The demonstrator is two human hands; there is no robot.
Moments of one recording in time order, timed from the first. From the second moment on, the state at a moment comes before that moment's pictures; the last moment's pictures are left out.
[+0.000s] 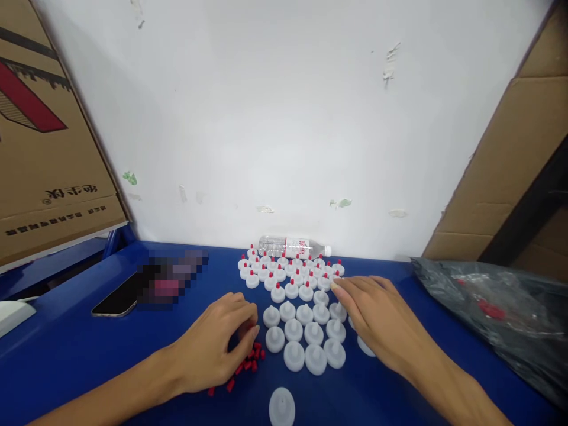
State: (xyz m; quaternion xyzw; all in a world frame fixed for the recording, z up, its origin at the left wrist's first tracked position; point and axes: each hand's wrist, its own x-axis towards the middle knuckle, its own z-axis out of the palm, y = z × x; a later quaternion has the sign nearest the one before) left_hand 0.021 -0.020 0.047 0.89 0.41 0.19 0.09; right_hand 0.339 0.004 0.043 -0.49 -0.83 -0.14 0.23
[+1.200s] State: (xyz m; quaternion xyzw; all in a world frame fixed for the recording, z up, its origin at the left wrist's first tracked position) left_hand 0.026 -0.026 0.052 0.90 0.42 0.12 0.09; right_hand 0.366 0.004 0.055 -0.60 -0.79 -0.04 0.09
